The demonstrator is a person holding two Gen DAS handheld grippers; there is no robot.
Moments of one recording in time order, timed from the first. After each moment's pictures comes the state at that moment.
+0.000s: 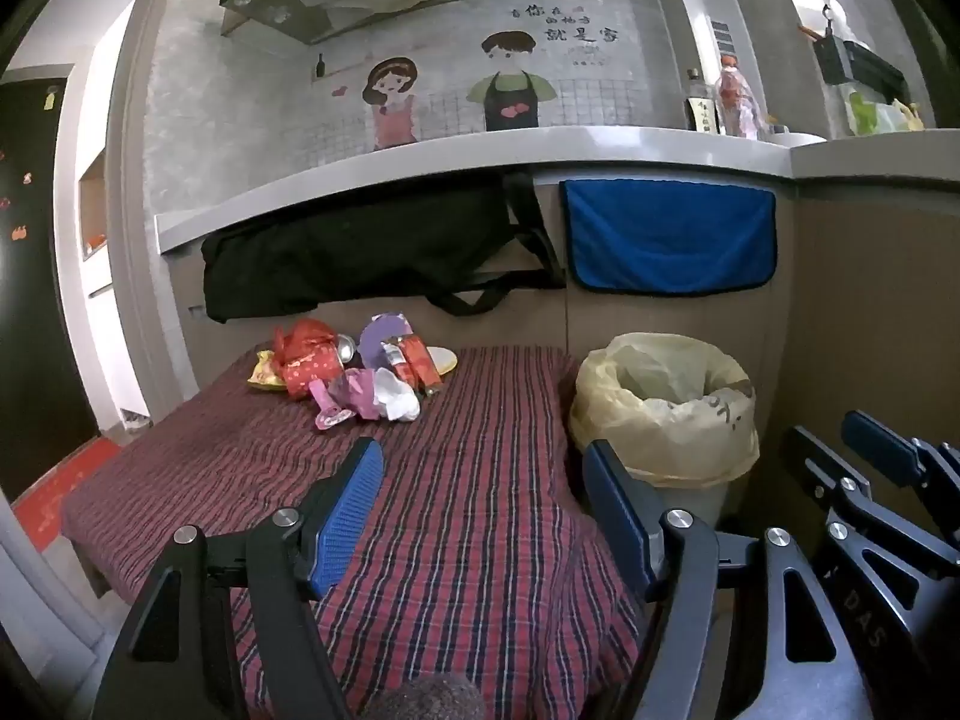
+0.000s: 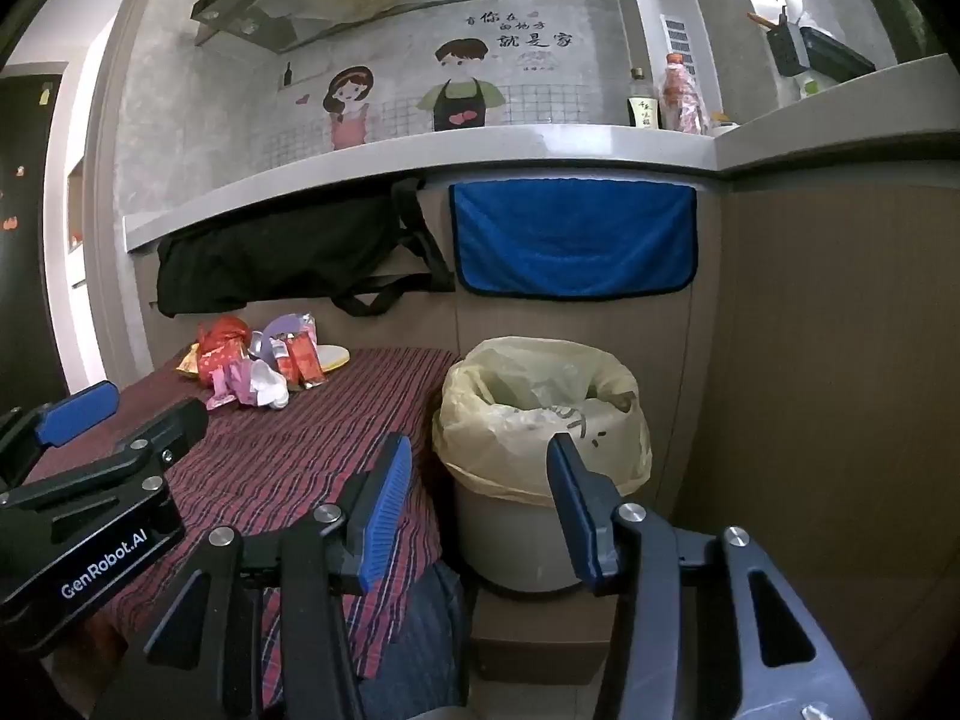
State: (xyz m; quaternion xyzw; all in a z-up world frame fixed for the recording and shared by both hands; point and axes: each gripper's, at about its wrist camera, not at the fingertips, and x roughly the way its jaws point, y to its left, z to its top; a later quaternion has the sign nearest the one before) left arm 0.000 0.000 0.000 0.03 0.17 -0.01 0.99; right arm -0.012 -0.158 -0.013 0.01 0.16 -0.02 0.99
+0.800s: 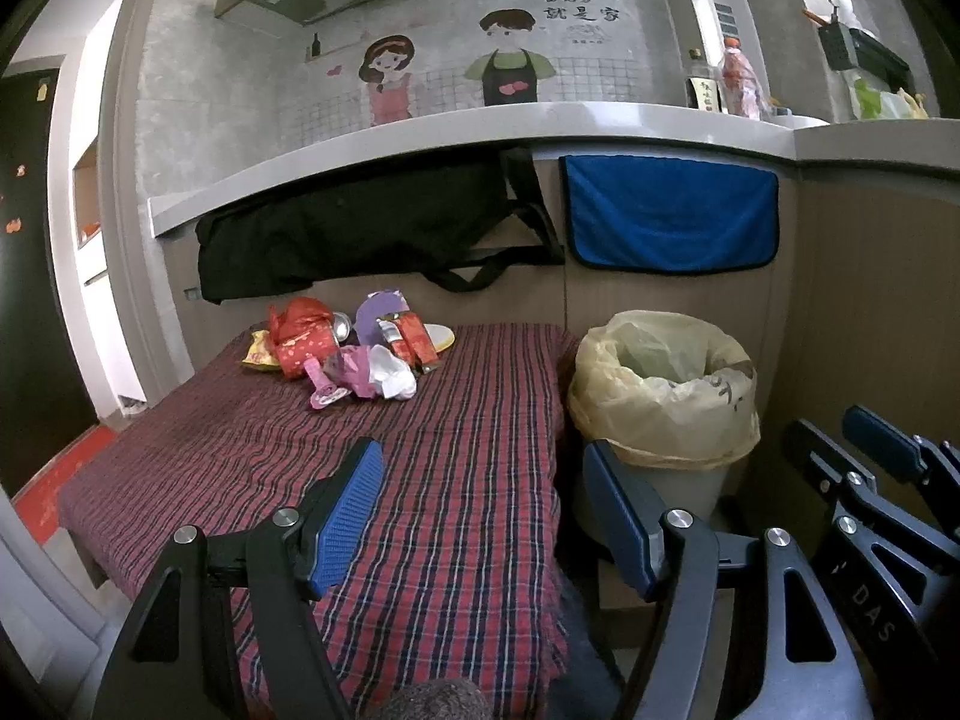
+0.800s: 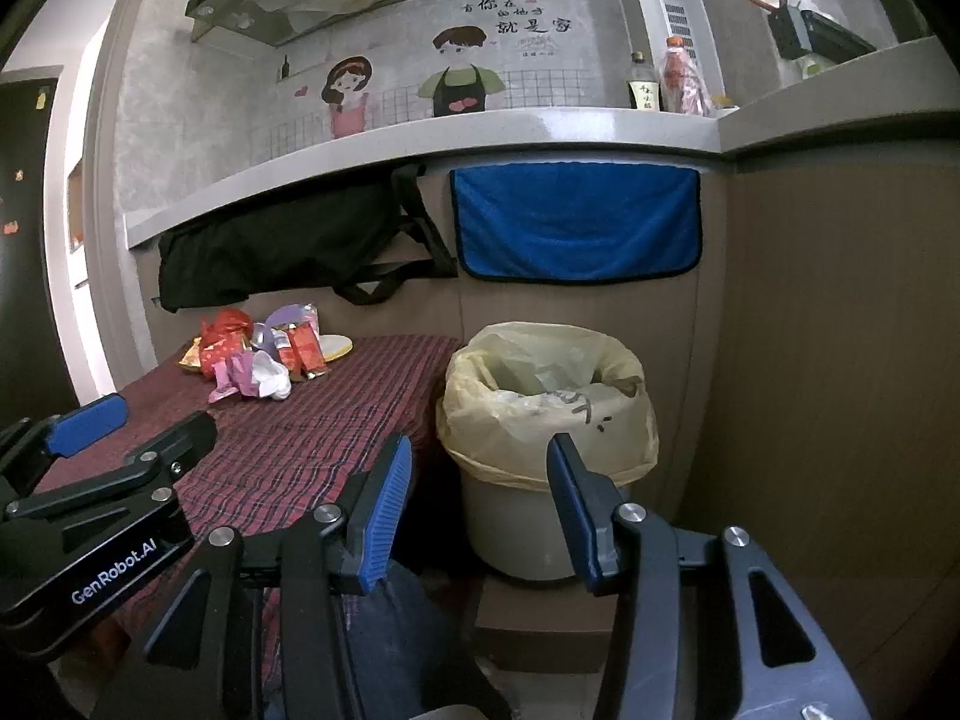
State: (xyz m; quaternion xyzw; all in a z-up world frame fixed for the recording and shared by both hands) left arm 0.009 -0.005 -0.005 0.04 0.20 -0.01 0.98; right arm -0.004 -0.166 -0.018 0.03 0.18 -0.01 0.98
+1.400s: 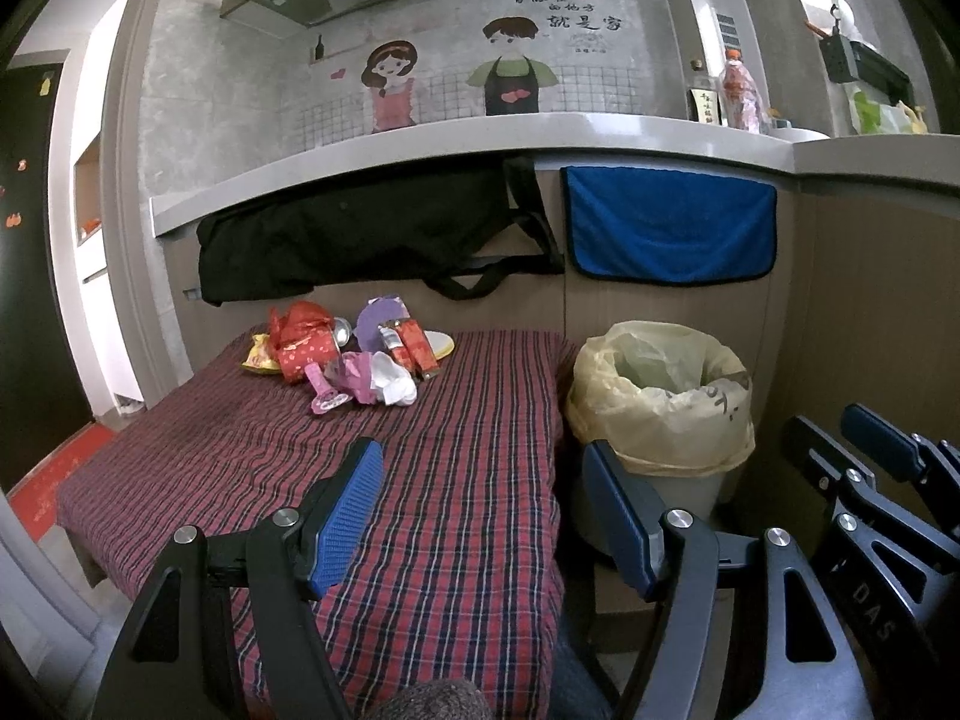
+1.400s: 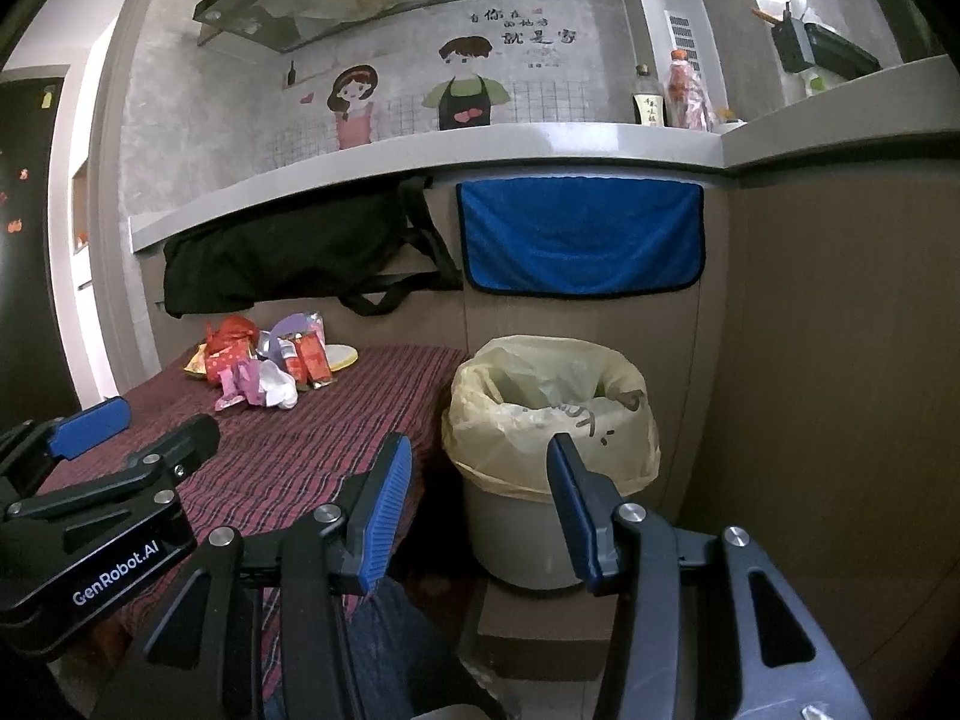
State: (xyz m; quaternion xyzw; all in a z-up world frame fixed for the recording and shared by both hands) left arm 0.005 0.004 -0.002 0.03 0.19 -0.01 0.98; right arm -0.012 -0.157 -0.013 0.02 0.16 -0.01 0.99
